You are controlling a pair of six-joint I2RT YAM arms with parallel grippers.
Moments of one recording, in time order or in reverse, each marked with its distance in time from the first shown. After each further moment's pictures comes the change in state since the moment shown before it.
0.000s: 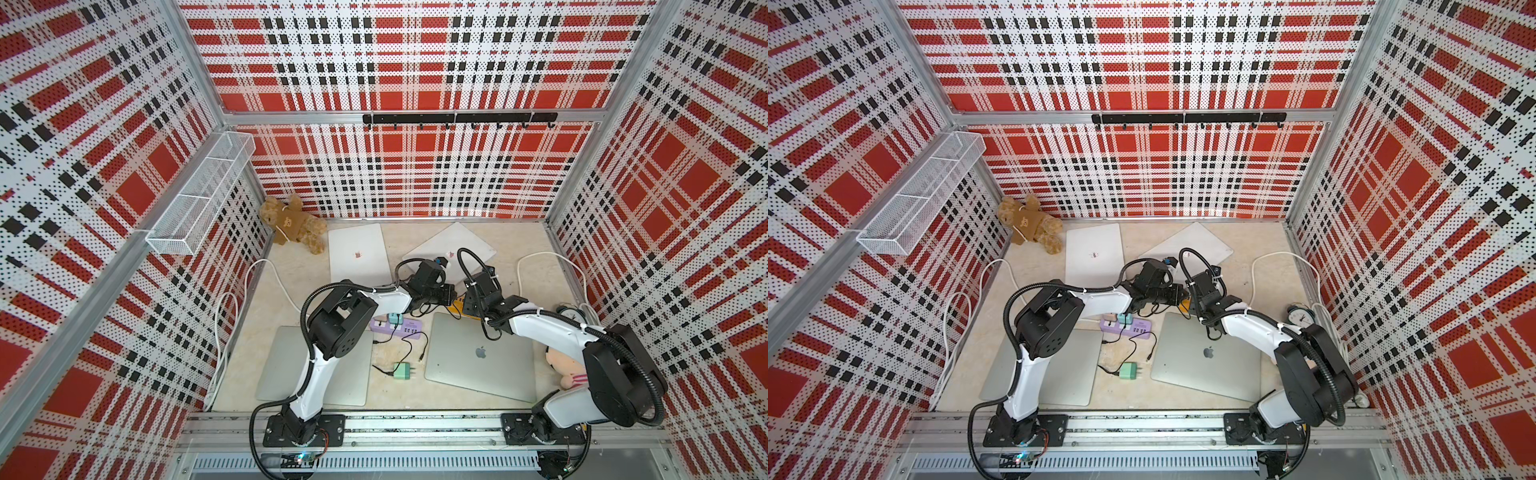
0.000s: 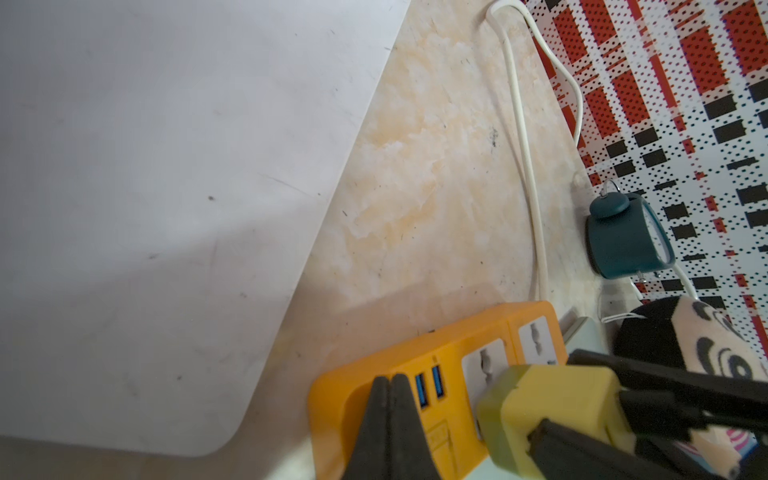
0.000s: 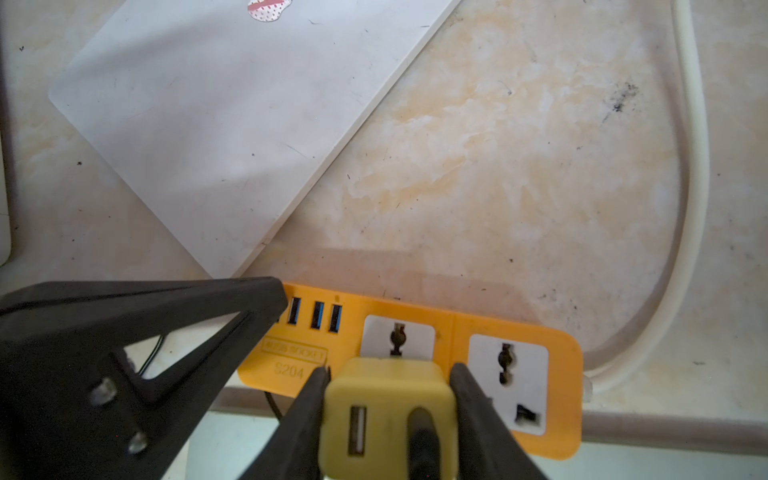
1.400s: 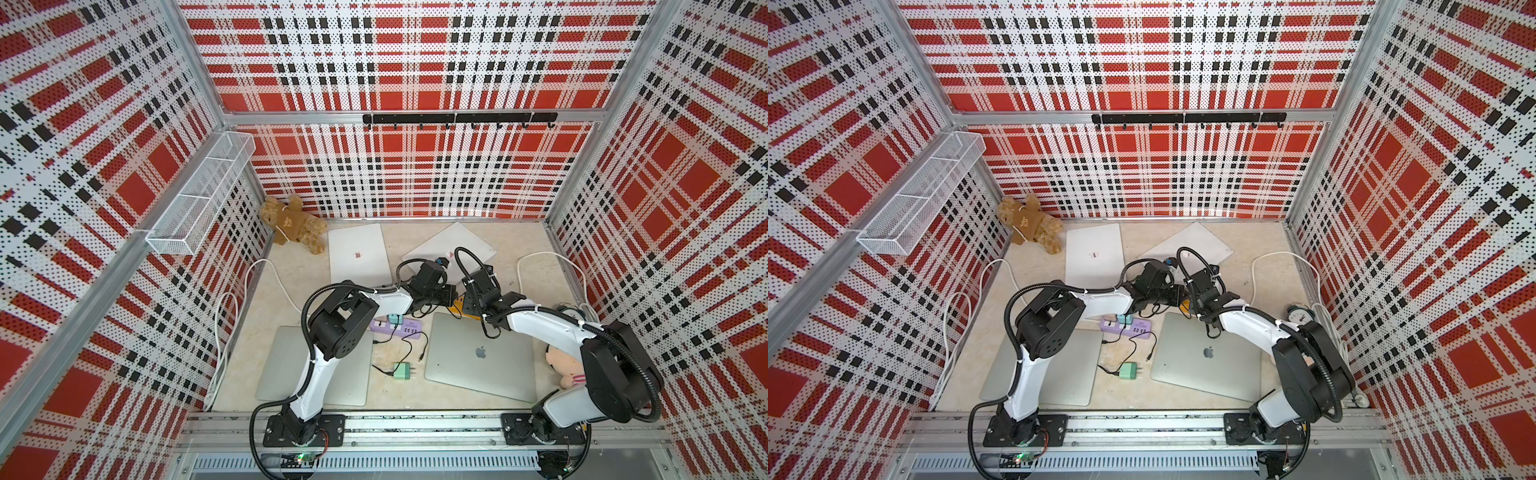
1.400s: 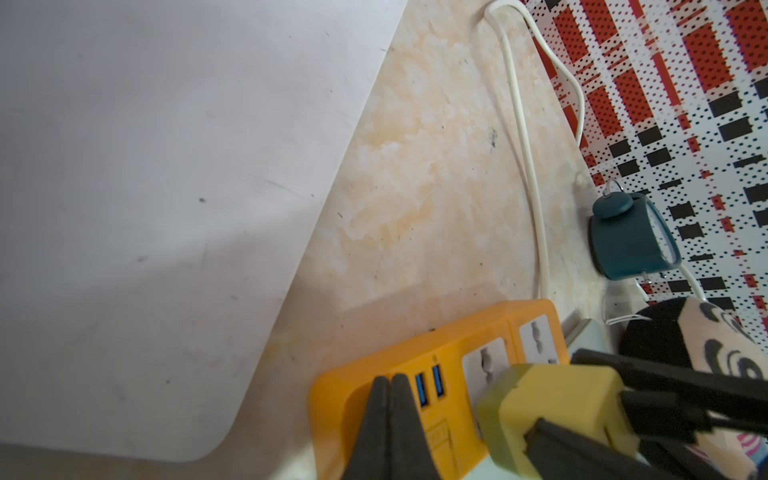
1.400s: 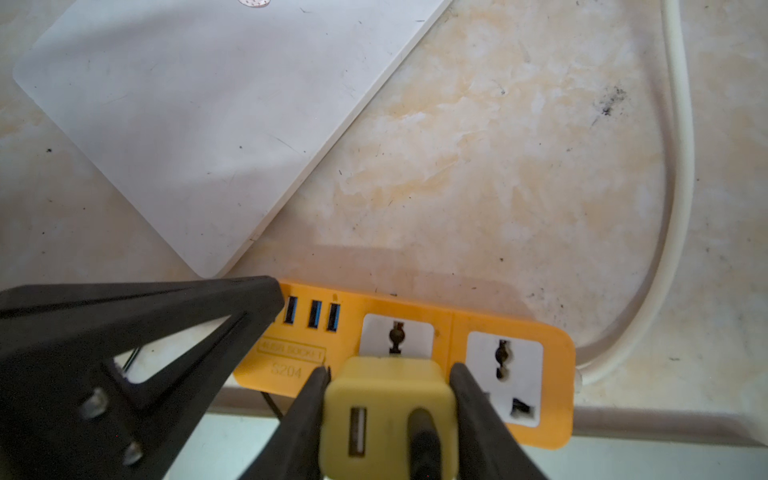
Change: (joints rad) left arm -0.011 0.002 0.000 0.000 -0.021 0.004; right arm 0.002 0.026 0.040 -0.058 0.035 -0.017
